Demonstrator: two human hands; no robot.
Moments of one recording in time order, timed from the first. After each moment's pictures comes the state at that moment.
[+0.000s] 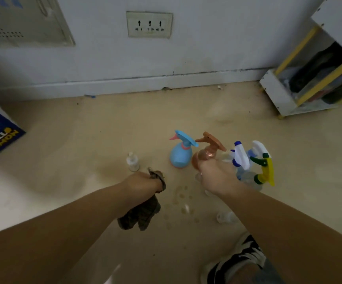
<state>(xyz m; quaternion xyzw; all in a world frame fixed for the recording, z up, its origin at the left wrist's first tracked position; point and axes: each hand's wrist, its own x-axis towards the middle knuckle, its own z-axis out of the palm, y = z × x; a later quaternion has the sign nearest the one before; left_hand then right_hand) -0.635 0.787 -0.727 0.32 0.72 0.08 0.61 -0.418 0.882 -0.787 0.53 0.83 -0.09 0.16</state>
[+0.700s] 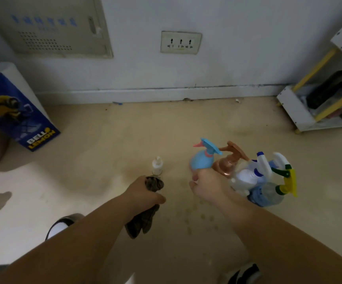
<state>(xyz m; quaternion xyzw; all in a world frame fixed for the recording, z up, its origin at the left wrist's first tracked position) -0.690 0.741 -0.744 0.31 0.73 0.16 0.58 -0.501 0.845 -0.776 0.56 0.78 -0.21 0.16</state>
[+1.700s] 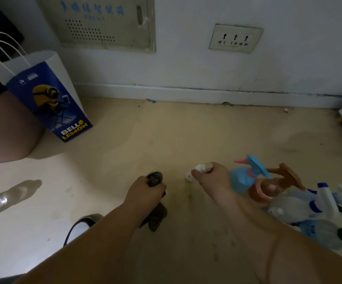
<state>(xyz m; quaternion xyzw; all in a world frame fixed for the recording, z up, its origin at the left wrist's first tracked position) -0.752 0.744 -0.779 0.19 0.80 0.28 0.49 -0.599 0.878 -0.835 0.64 0.60 -0.47 -0.15</state>
